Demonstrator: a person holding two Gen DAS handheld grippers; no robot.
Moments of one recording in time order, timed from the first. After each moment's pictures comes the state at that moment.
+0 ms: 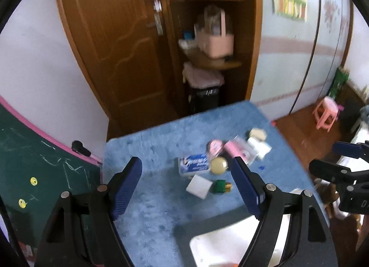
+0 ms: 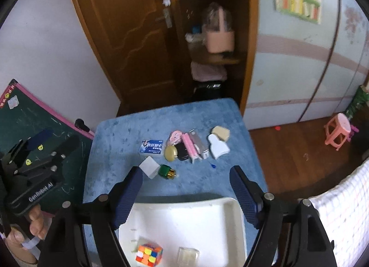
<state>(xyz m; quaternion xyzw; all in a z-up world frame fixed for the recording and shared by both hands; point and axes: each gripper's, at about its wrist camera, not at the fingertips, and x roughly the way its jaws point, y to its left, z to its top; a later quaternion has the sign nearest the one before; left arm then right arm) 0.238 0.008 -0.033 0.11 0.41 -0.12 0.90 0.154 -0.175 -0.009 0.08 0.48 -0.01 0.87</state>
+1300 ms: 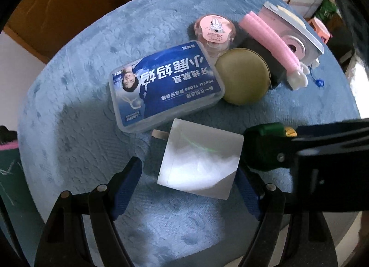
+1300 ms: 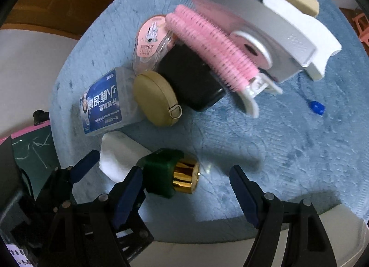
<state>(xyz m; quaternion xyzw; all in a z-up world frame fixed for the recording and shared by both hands) 0.322 -0.017 -0.290 0.18 0.61 -0.22 0.74 0.301 -0.144 -0.309 0.26 0.71 -0.02 0.66</state>
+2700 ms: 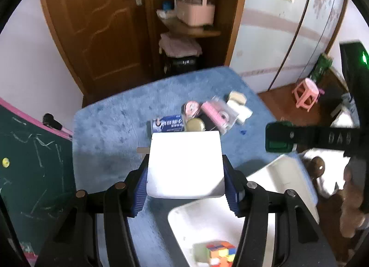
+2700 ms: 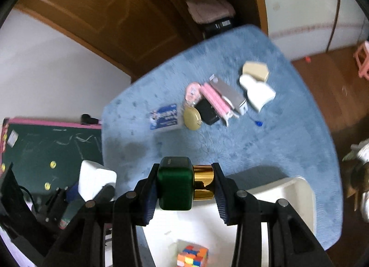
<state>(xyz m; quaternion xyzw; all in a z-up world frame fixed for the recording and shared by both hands) 0.195 0.015 -0.060 0.07 0.47 -0.19 0.86 0.193 -0.181 -0.104 0.24 0.56 0.03 0.79</state>
